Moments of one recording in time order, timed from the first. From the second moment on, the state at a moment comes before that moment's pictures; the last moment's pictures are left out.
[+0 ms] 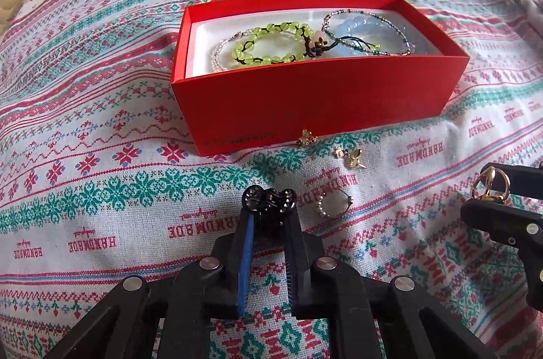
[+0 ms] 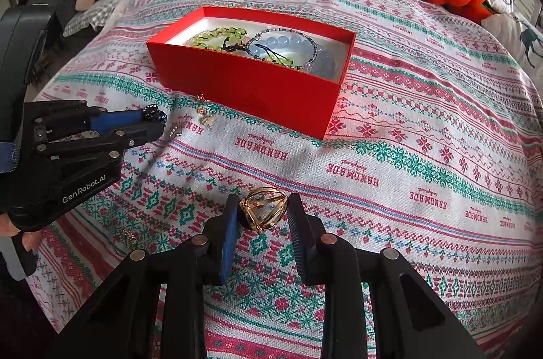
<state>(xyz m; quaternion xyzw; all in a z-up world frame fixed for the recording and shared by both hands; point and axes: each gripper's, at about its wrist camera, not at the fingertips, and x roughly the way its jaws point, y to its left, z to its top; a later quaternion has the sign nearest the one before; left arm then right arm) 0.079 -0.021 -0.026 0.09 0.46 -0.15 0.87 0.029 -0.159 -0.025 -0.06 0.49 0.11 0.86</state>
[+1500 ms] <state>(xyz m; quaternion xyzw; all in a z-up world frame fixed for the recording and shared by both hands) 0.117 -0.024 0.042 0.02 0.43 -0.15 0.89 0.081 -0.178 0.037 0.04 0.46 0.09 0.88</state>
